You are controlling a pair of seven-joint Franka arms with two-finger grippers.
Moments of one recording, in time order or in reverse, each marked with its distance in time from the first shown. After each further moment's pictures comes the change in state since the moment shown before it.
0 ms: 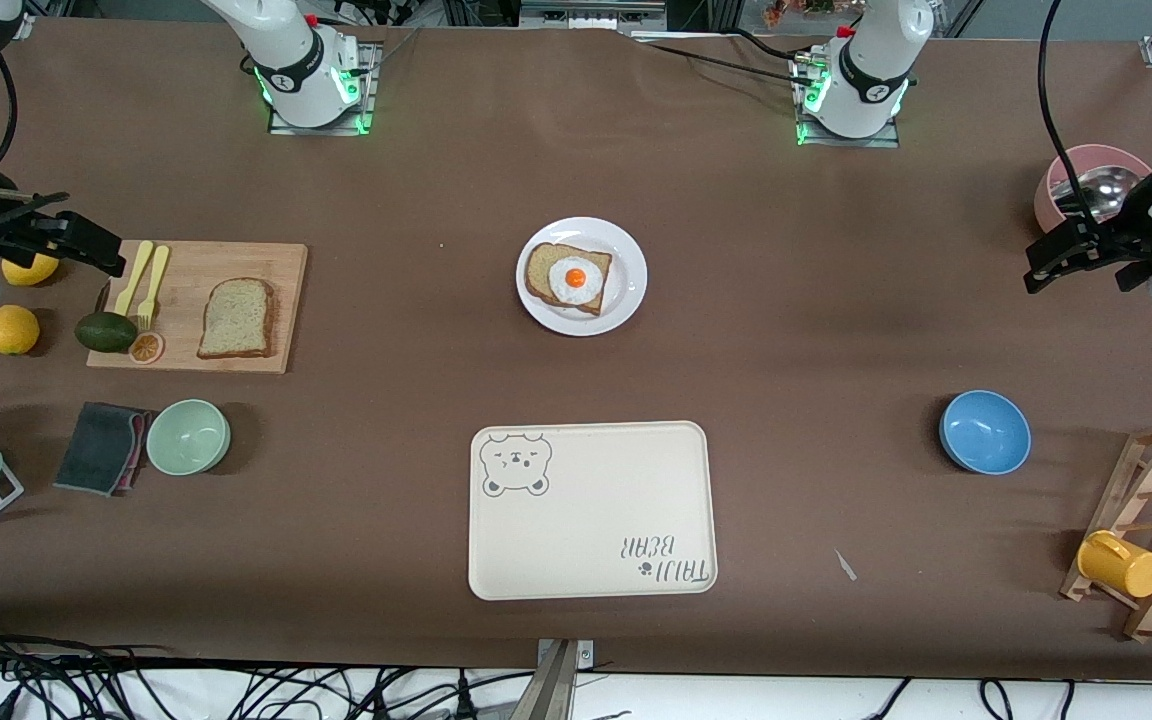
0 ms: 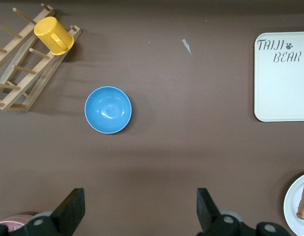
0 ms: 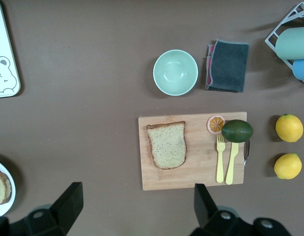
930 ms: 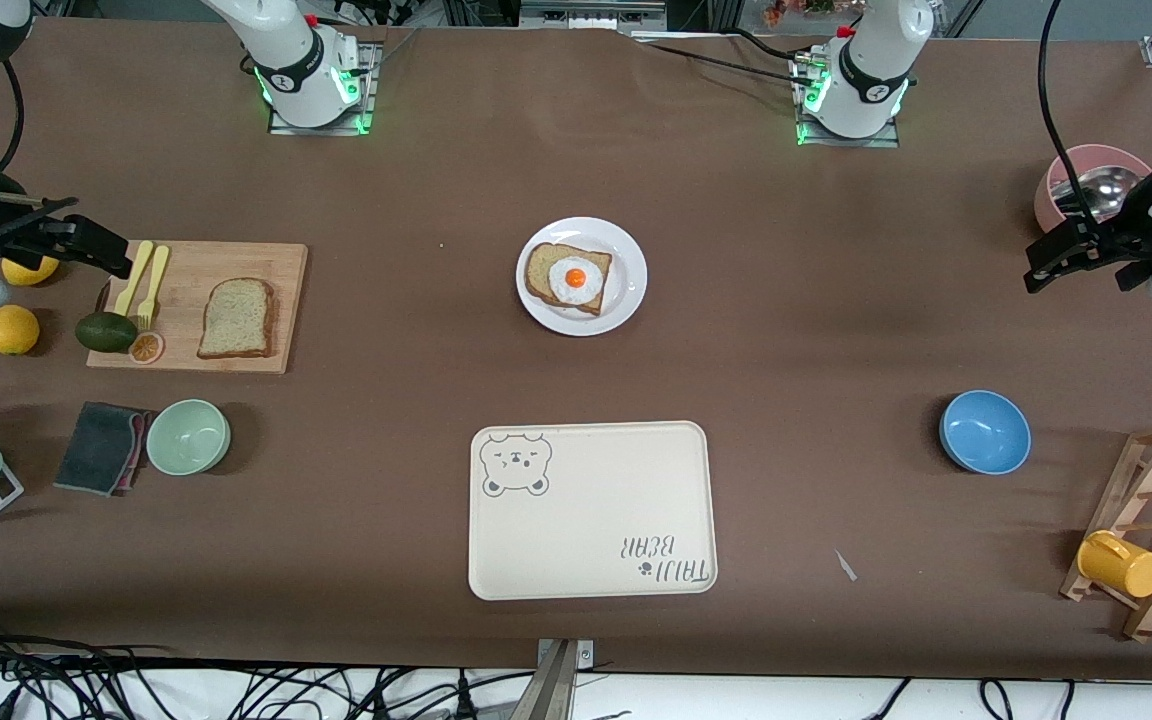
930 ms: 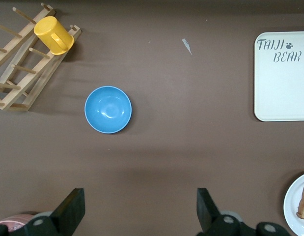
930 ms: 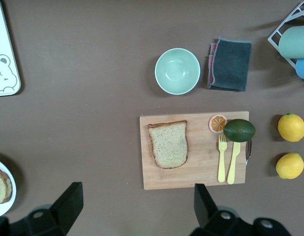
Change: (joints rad) left arm 0.000 0.000 0.000 0.000 0.000 -0.002 0.000; right arm 0.002 0.002 0.004 0.000 0.002 0.000 0.004
